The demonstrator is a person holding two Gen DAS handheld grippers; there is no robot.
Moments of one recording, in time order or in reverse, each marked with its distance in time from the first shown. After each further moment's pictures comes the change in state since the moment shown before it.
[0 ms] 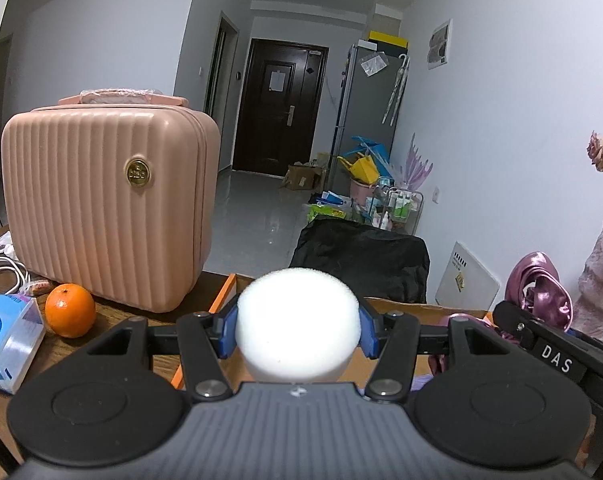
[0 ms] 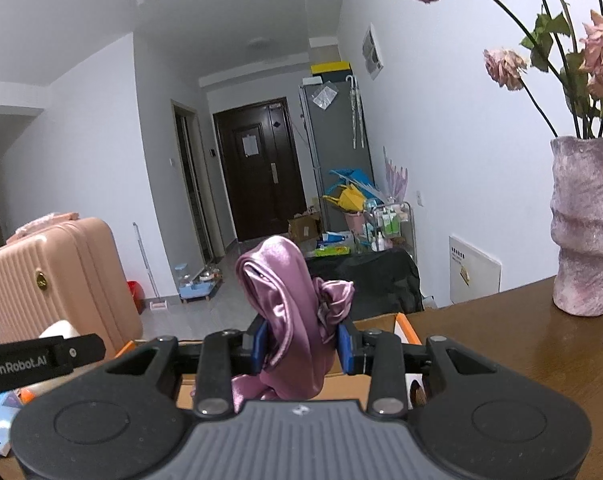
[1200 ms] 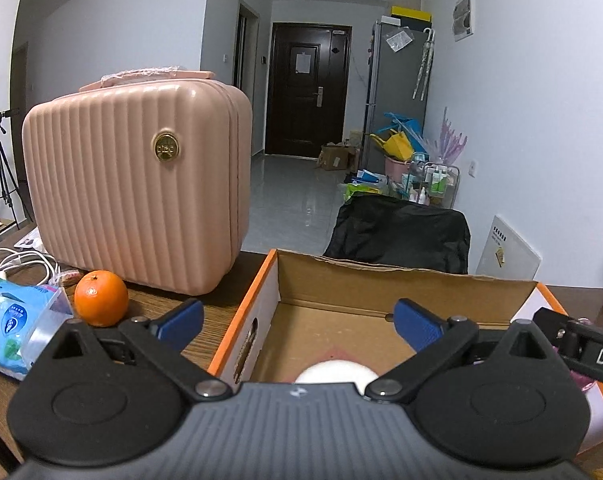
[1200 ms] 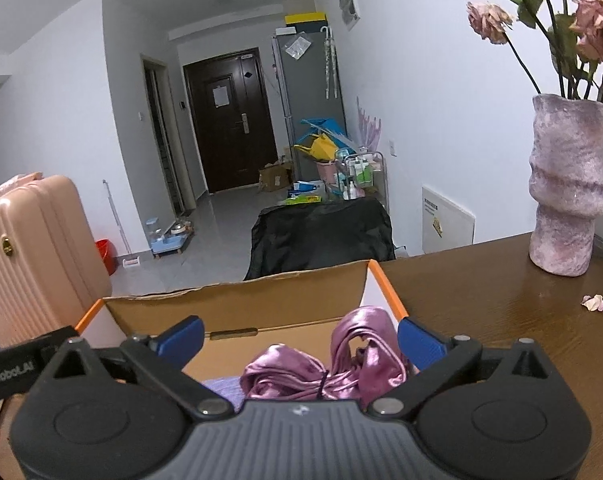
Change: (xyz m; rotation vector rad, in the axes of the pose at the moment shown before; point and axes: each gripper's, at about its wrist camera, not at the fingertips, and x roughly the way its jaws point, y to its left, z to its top) left arm 0.016 0.008 -0.012 0.041 0.057 0.115; right arm 0.009 -0.003 -0.005 0.010 0.159 -0.087
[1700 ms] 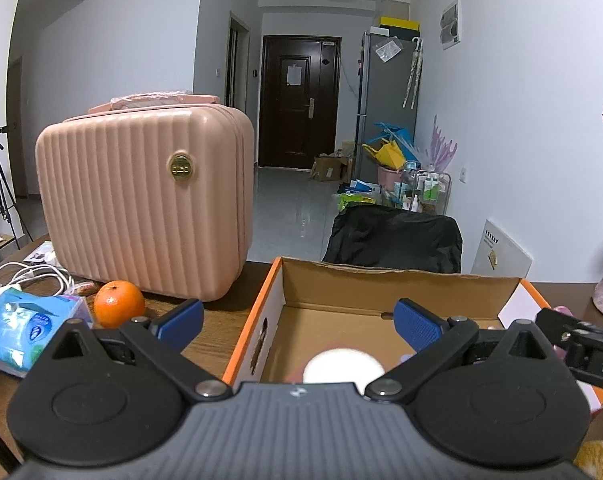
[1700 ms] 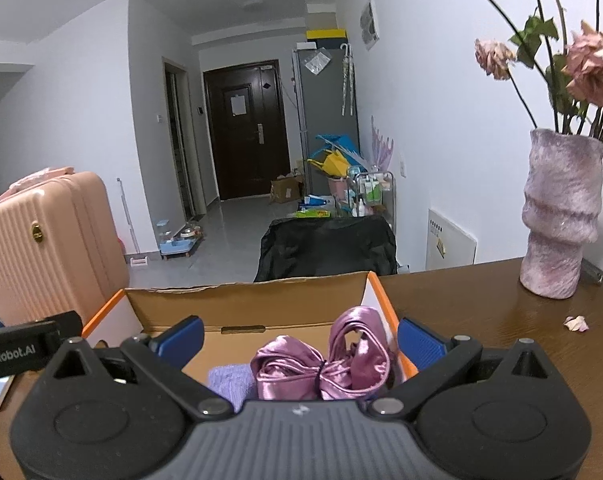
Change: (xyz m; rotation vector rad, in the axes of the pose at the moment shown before) left arm -0.037 0.007 -0.003 0.030 -0.038 -0.011; right arm -0.044 0.000 -0.006 -0.079 -0.046 0.019
